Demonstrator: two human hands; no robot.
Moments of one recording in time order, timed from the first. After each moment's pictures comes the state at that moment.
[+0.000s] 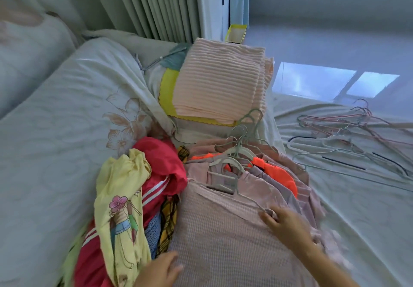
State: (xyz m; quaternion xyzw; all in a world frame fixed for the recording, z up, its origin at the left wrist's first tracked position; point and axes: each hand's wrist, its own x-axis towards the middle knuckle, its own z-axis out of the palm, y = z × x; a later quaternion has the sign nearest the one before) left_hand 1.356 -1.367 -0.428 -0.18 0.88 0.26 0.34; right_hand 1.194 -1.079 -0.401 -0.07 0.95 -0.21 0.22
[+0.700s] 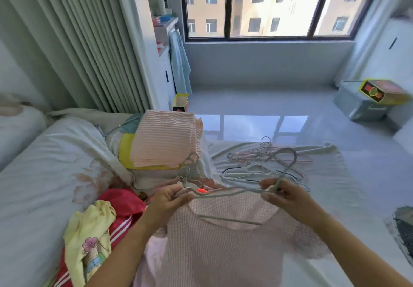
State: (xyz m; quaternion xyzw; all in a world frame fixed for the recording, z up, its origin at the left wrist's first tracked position) left_hand 1.264 -1.228 -0.180 0.05 0.81 0.58 0.04; right_hand 1.255 -0.910 -0.144 -0.12 0.86 -0.49 0.06
